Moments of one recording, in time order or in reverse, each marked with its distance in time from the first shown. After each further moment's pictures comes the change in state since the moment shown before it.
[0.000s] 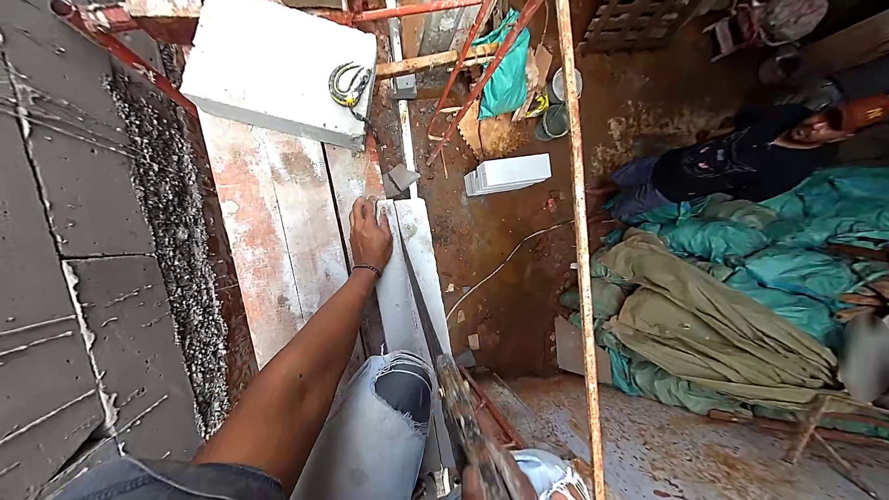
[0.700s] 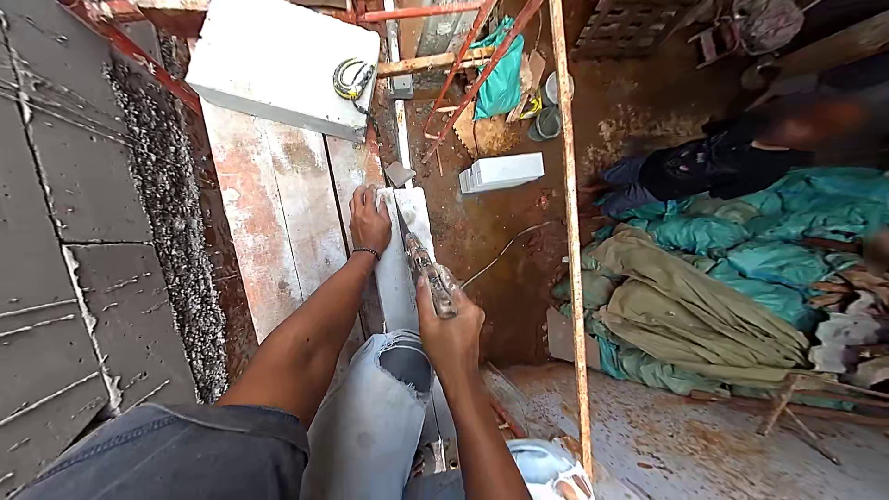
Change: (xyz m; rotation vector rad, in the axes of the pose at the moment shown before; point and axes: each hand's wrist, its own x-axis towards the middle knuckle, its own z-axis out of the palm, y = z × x) left_hand 0.000 -0.003 -0.002 -0.008 -0.029 -0.021; right_hand 0.101 0.034 0.096 -0.191 -0.062 0.047
